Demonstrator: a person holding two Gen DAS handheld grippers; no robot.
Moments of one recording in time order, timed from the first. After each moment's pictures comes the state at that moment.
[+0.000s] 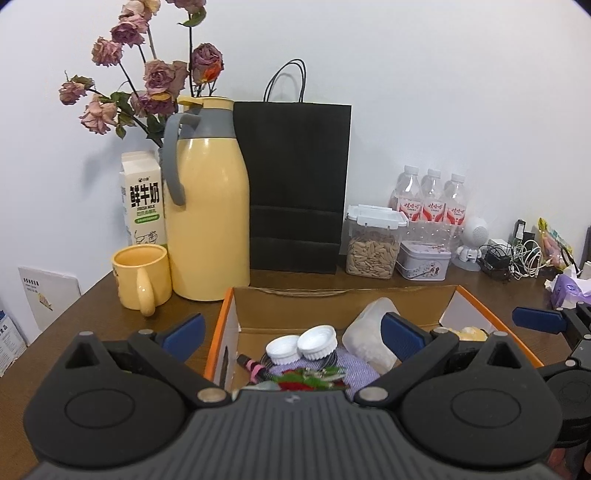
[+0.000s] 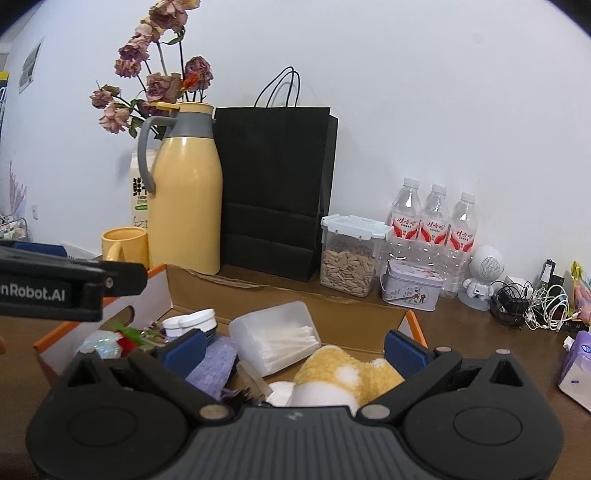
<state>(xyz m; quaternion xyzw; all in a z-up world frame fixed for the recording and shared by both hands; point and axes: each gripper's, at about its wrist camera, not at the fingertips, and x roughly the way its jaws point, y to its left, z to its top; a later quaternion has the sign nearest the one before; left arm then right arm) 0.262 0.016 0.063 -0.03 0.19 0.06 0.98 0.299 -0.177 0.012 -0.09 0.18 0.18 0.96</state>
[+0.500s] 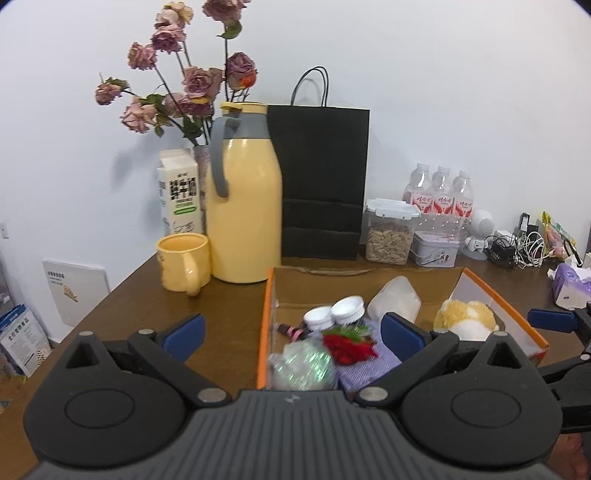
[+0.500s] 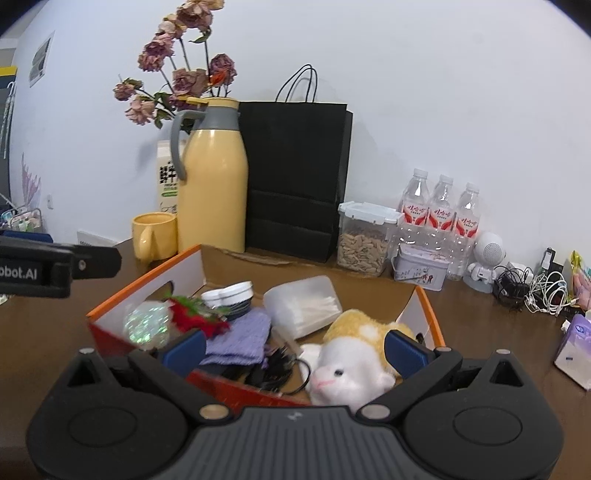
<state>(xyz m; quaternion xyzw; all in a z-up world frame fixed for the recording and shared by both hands) 0.196 0.036 0.069 -0.03 0.20 0.08 0.98 0.242 -0.176 0.016 -0.09 0.21 0.20 0.95</state>
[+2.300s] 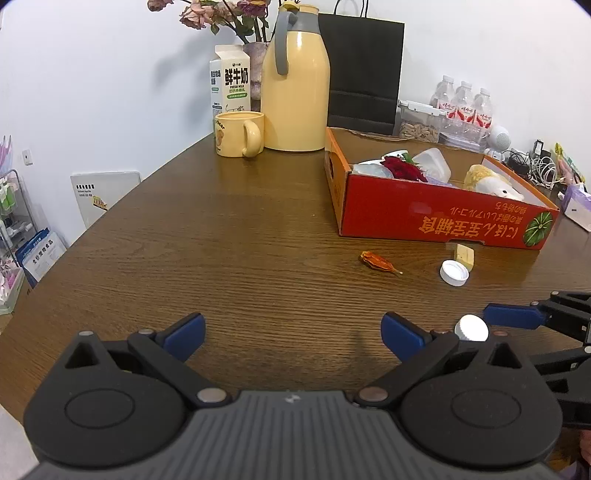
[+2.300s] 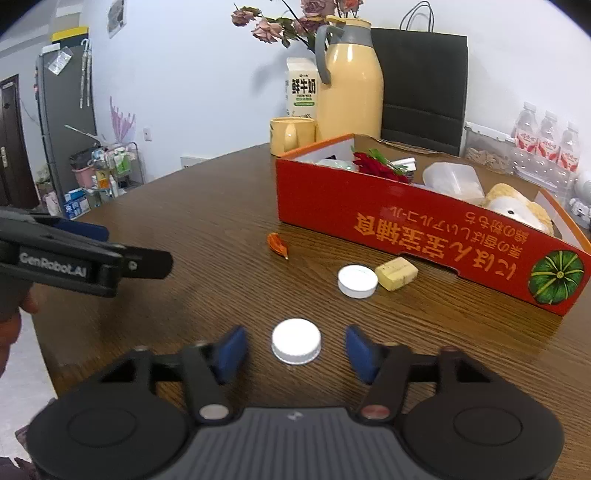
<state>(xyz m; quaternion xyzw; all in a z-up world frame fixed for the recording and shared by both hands) 0.084 0.081 -0.007 -0.05 0.32 0.10 0.94 0.135 -0.134 -0.058 -0.11 0.30 0.34 0.88</state>
